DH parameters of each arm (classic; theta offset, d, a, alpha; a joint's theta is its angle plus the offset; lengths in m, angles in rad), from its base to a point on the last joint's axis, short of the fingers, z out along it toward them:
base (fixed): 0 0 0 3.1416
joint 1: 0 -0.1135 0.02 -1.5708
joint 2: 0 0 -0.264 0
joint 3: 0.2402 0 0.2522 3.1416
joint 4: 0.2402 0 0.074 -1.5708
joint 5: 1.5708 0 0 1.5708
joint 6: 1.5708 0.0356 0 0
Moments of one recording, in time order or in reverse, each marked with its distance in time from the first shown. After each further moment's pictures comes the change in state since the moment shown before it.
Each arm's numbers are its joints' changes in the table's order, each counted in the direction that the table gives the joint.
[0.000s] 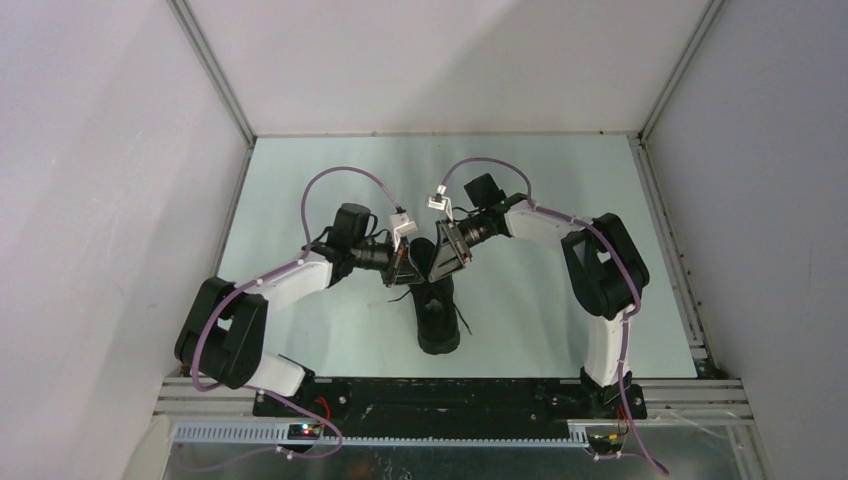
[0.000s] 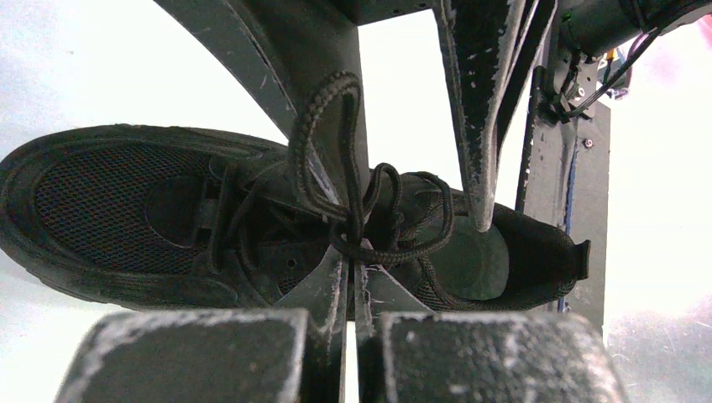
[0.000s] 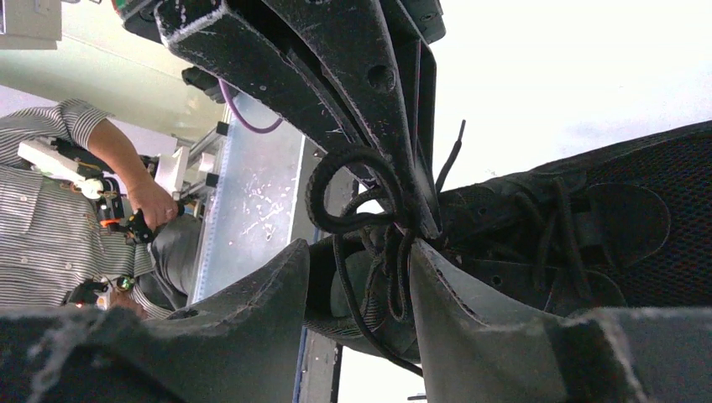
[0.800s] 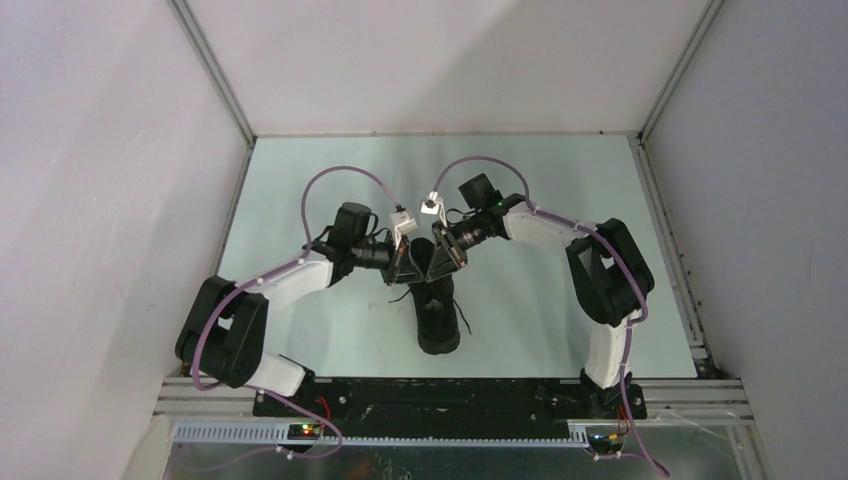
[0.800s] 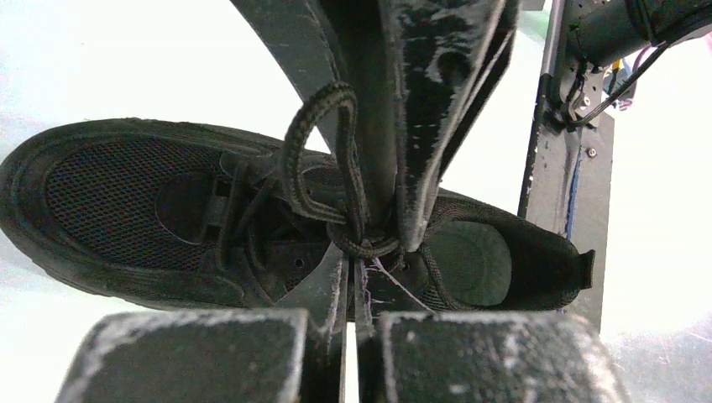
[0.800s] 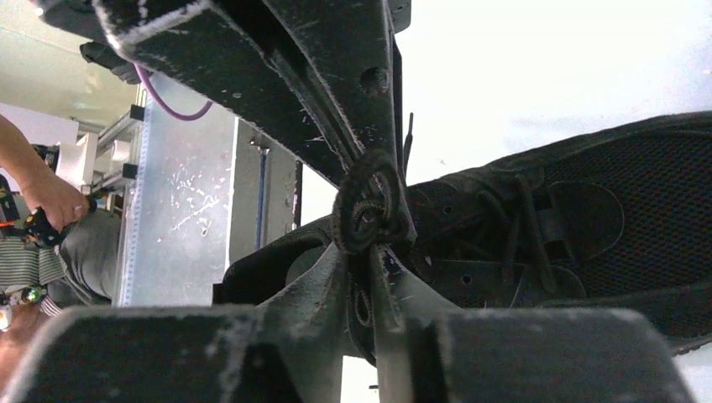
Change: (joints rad) left arm 0.002 -0.005 0.007 0.000 -0.027 -0.034; right arm -0.045 0.050 0.000 0.026 0.187 -0.068
